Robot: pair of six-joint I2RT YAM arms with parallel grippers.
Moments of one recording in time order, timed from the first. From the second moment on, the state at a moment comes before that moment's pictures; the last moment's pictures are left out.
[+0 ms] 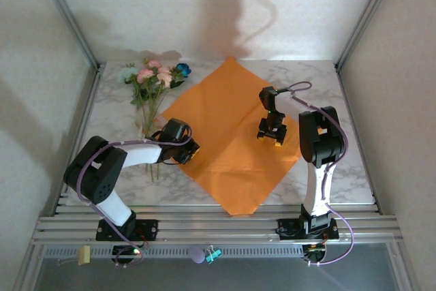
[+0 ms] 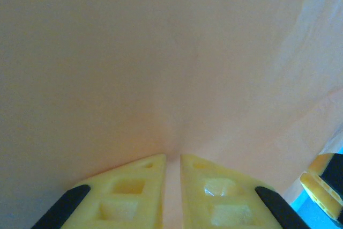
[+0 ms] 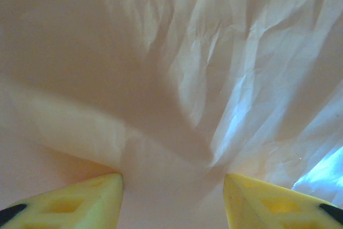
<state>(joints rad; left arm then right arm) -0.48 1.64 0.70 -0.01 0.23 -1.35 0.32 2.05 1.46 -1.07 -0.01 0.63</state>
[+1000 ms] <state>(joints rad) -0.08 1.98 1.52 -0.69 -0.10 -0.53 0.51 1.66 1.43 -0.95 -0.18 0.56</state>
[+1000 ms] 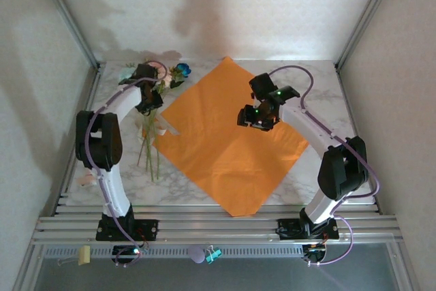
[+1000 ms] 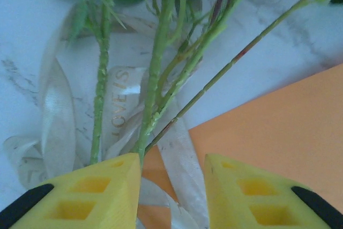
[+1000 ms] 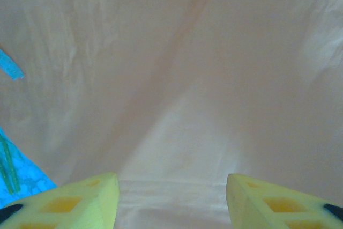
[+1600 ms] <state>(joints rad) -0.09 2.02 1.40 -0.65 -0.16 -0.41 0.53 1.53 1.41 -0.95 -0.31 0.60</state>
